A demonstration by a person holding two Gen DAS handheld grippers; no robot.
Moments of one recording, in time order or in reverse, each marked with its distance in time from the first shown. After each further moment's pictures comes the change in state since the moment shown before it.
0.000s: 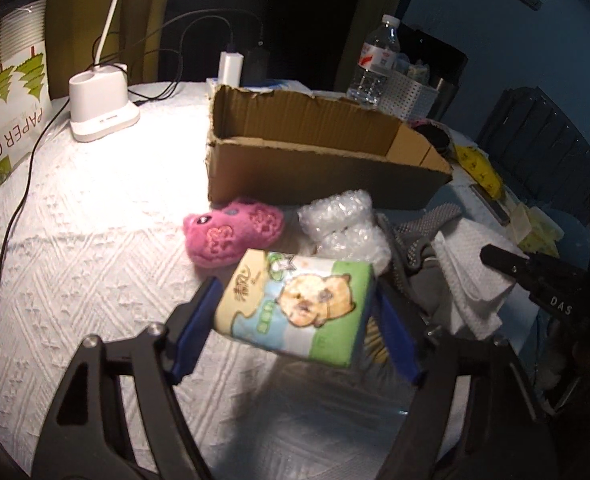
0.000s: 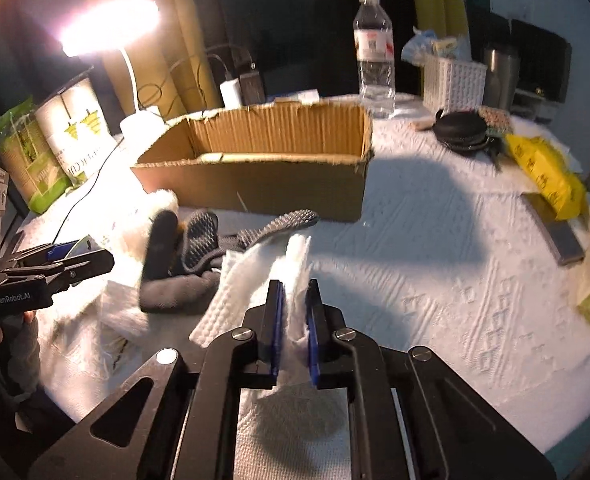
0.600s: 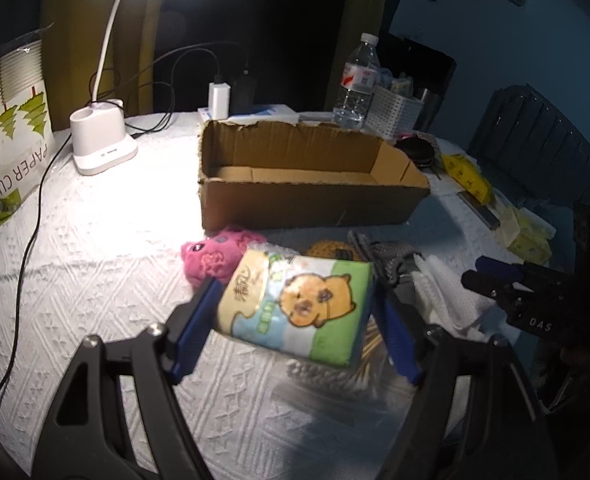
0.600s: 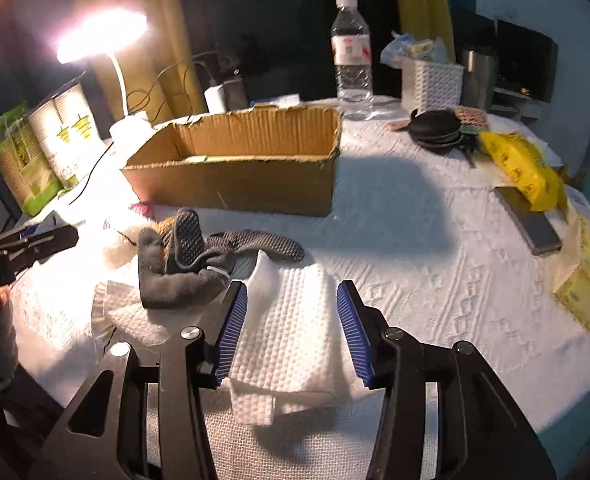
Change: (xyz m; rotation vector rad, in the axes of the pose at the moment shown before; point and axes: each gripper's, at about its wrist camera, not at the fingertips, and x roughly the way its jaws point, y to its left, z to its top) left arm -0.022 -0.019 0.007 0.060 -0.057 0.009; right arm -0.008 -0.015 -0.011 0.012 0.002 -0.030
